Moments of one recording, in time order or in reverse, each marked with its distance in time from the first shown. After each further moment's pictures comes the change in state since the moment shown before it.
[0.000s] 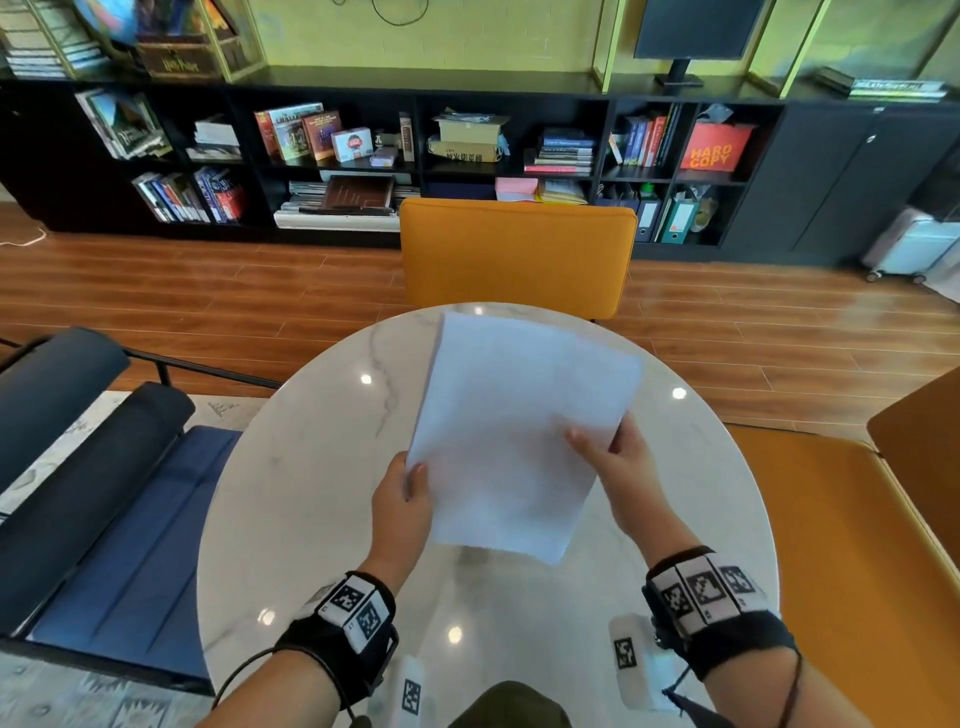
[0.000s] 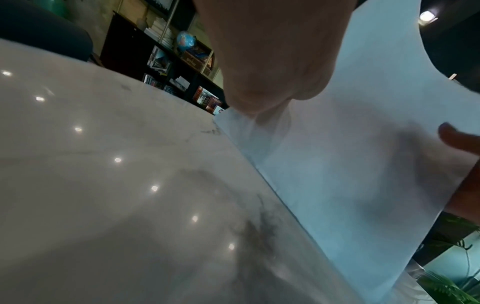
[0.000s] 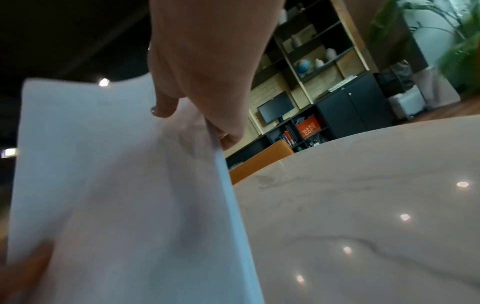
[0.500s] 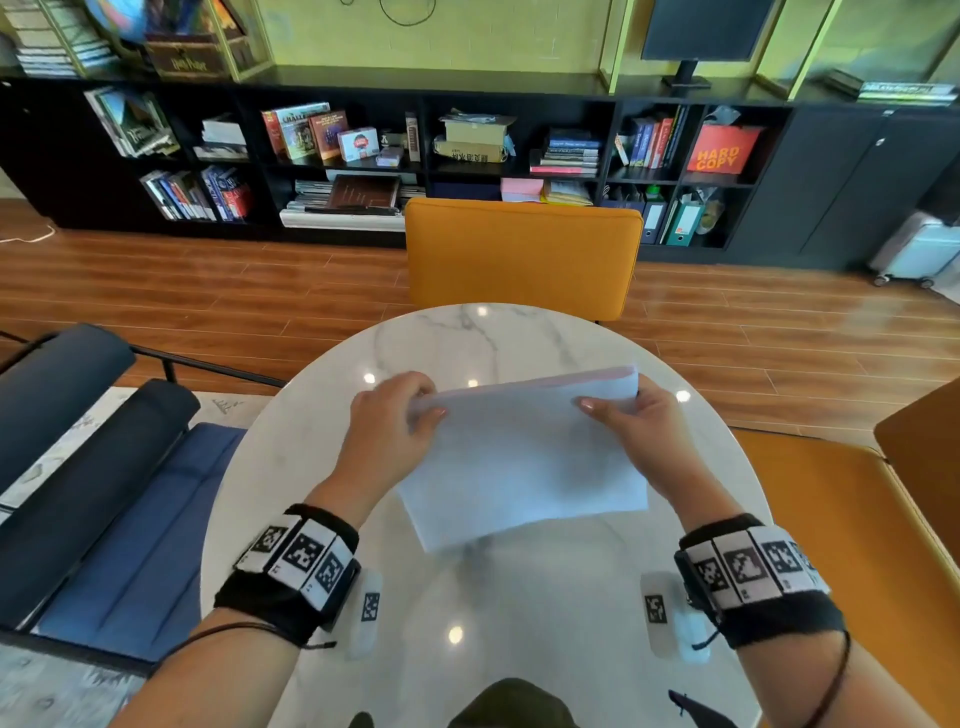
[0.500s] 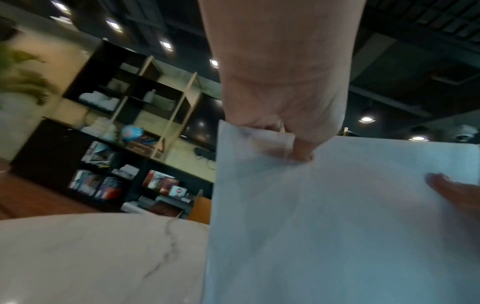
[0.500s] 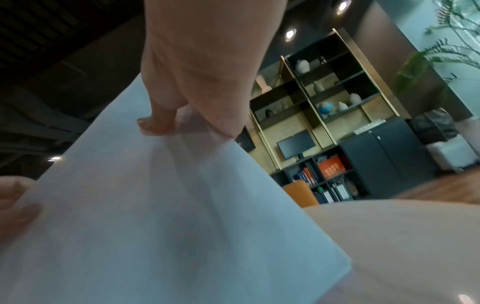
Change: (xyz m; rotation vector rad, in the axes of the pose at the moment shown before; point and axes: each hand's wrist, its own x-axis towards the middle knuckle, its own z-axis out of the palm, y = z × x) left_hand 0.042 0.084 -0.033 0.592 -0.082 0.533; right_hand 0.012 -0.057 -0.004 -0.204 -0.091 -0.090
